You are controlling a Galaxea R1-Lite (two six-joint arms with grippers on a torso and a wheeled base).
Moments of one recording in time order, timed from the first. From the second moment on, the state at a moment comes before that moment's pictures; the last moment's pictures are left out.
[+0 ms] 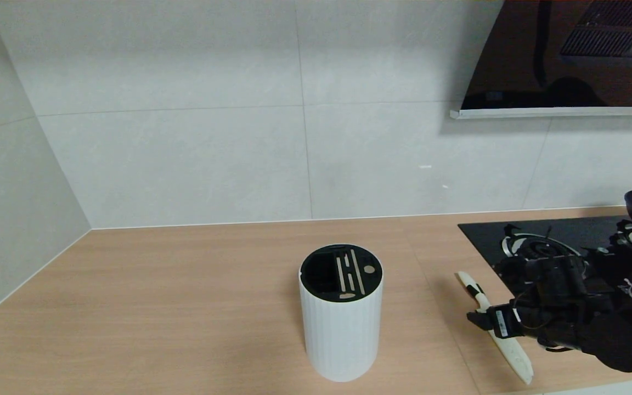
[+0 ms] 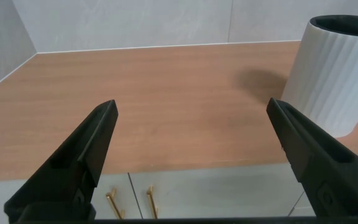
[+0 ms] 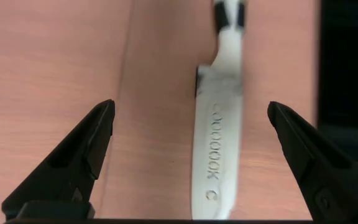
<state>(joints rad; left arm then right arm) 0.01 0.00 0.00 0.00 -0.01 0.01 0.16 2.08 -0.52 -0.81 -0.02 -0.01</state>
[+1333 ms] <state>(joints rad) 0.01 0.00 0.00 0.00 -0.01 0.01 0.12 2.29 -0.62 -0.91 -0.07 0.02</state>
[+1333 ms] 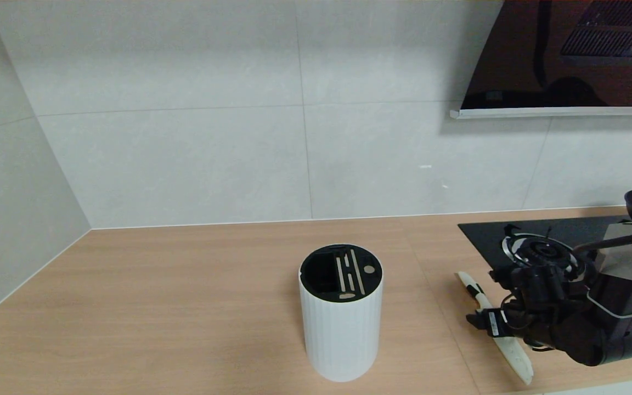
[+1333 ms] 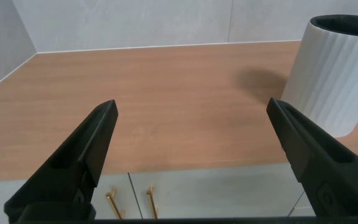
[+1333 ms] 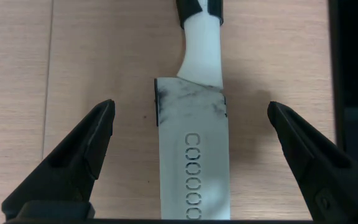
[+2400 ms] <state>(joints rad) 0.01 0.00 0.00 0.00 -0.01 0.01 0.11 2.32 -0.63 -0.91 -0.08 0.02</state>
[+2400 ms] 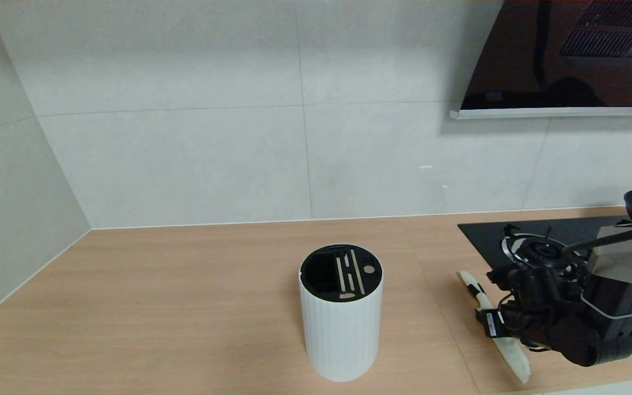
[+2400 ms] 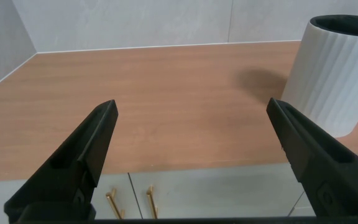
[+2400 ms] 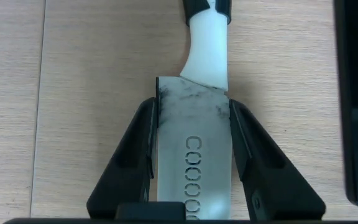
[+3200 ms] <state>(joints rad) 0.01 0.00 0.00 0.00 0.00 0.01 0.14 1.88 -0.53 -0.82 -0.05 0.03</state>
